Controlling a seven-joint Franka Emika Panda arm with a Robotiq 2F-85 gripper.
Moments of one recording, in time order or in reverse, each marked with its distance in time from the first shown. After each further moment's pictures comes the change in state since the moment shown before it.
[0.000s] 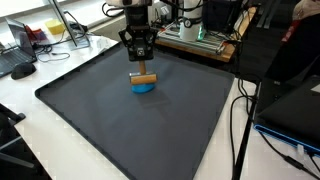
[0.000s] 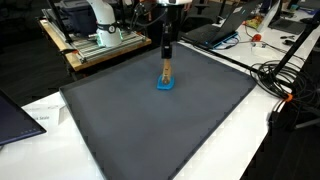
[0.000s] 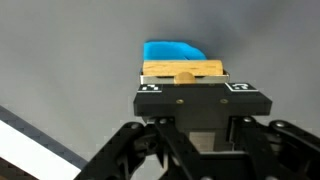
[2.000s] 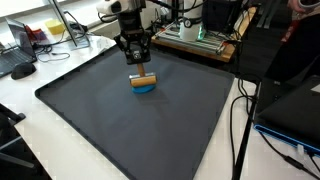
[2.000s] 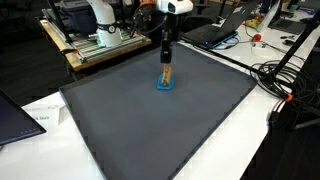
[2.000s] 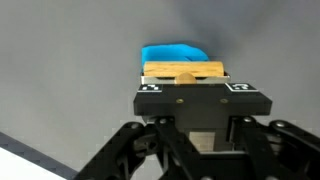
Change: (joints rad) arm -0.038 0.078 0.001 0.095 0.080 -0.088 -0.051
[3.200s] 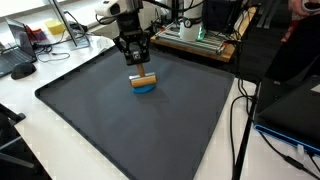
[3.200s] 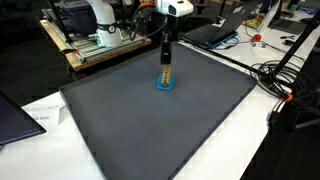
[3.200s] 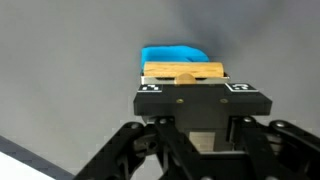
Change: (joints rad) arm -0.010 0.019 0.000 0.022 0.016 -0.027 -0.067
